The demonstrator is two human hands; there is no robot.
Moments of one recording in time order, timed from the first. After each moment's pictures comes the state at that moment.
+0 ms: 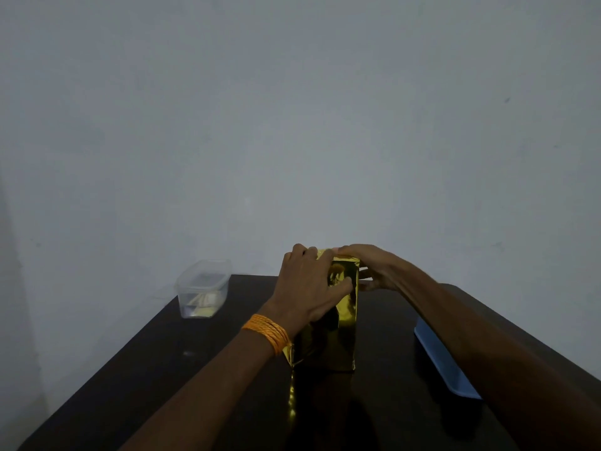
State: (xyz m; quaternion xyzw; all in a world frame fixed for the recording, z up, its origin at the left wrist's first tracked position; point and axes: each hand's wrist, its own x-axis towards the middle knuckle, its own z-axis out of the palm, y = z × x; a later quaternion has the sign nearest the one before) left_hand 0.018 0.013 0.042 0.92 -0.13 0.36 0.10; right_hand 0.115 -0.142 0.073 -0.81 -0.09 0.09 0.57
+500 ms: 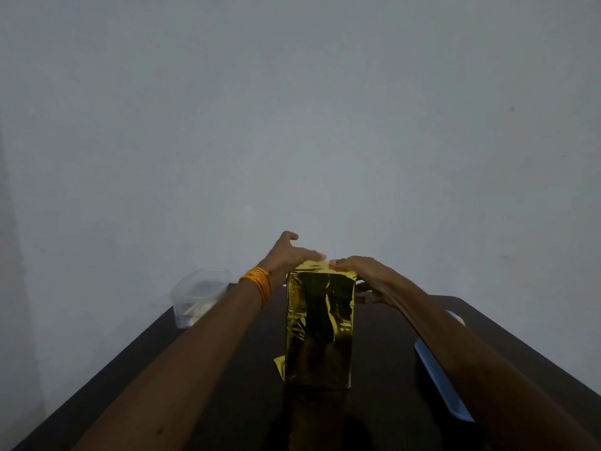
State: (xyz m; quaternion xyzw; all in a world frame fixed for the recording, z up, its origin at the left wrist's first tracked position) left_hand 0.071 0.039 0.091 0.78 0.01 0.10 0.62; right_hand 0.126 -0.147 0.066 -0.81 -0.11 0.08 0.57
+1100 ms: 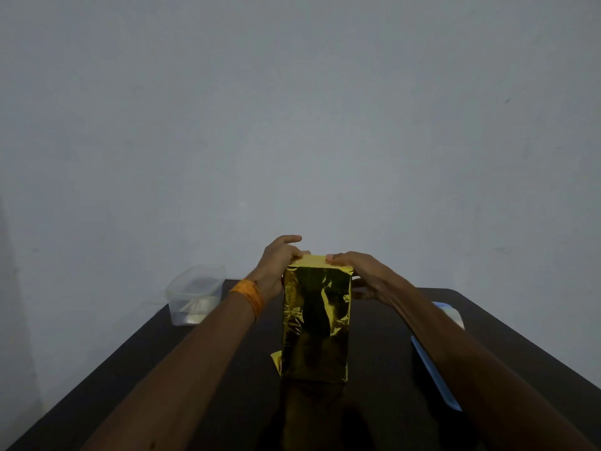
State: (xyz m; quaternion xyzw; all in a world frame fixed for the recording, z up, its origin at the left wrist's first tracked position) left_hand 0.087 0.043 0.068 0.64 0.00 0.09 0.76; right_hand 0.121 -0.148 0.061 -0.79 -0.12 0.07 0.59
